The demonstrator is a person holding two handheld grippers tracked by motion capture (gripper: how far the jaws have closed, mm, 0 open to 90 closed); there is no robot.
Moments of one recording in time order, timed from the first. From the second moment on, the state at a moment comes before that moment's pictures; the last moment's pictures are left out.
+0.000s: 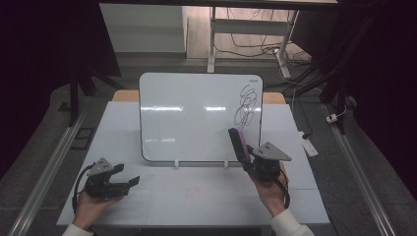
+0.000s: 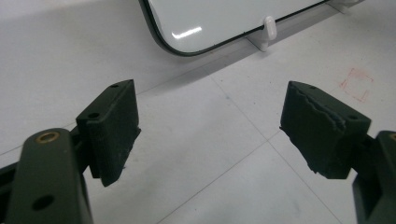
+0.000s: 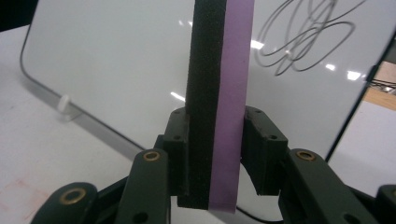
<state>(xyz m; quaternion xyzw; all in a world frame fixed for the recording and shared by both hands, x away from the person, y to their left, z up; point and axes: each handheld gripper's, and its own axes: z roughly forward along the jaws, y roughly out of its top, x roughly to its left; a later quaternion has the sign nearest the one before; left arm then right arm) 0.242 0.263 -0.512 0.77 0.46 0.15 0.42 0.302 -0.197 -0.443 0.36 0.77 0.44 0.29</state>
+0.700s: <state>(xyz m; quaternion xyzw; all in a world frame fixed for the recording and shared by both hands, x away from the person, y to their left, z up) 0.256 0.232 -0.484 0.78 0.44 0.07 0.45 0.292 -0.177 -0.459 0.30 0.81 0.45 0.24</state>
